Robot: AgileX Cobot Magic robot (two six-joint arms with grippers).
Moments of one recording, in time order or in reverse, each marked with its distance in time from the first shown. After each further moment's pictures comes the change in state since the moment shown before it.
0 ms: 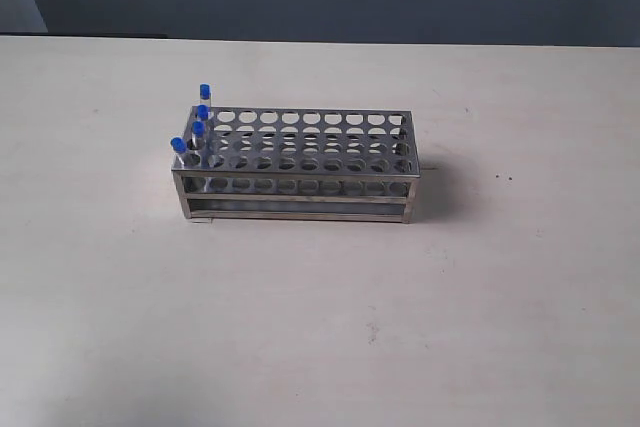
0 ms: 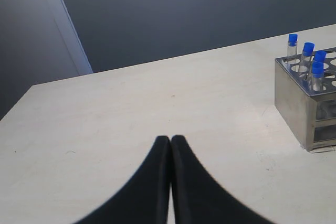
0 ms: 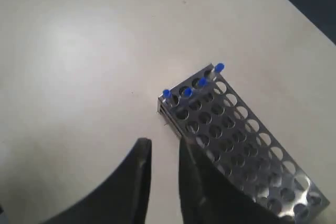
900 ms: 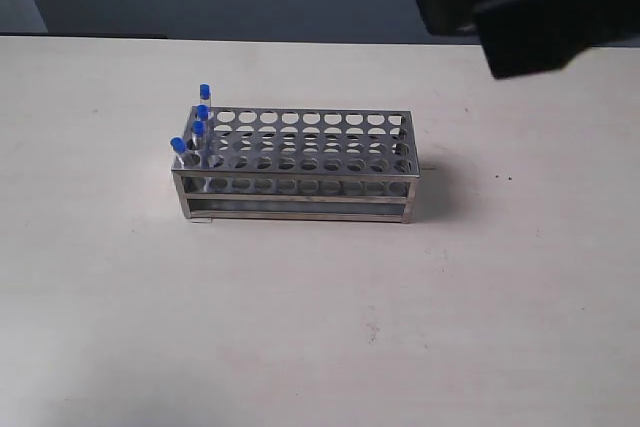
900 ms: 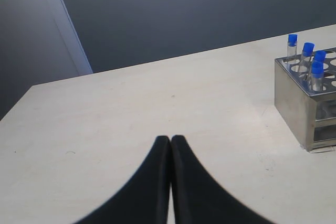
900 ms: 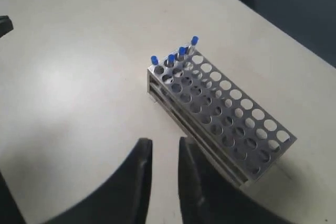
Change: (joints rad) left arm 0.000 0.000 0.000 0.000 0.000 0.000; right arm -0.013 -0.696 0.770 -0.056 -0.311 0.060
